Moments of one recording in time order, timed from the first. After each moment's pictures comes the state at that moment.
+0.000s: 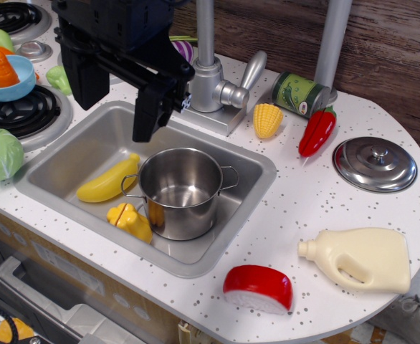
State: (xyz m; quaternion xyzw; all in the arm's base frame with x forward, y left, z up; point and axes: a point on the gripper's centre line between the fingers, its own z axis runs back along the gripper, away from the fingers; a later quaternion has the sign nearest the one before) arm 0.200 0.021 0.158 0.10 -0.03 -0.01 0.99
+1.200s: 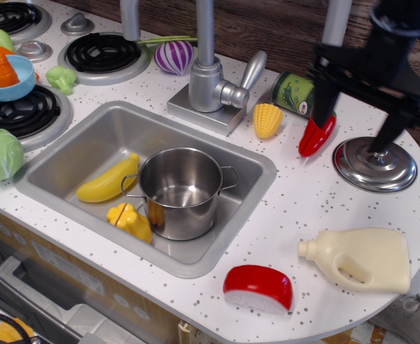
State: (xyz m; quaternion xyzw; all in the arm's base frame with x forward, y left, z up) arm 0.351 -0.123 0.099 0.05 -0.06 -0.02 1.00
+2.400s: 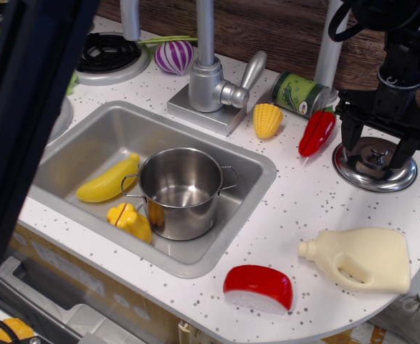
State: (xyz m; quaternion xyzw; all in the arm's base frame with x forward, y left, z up) arm 0.420 -0.133 0.024 0.00 -0.10 -0.04 0.99
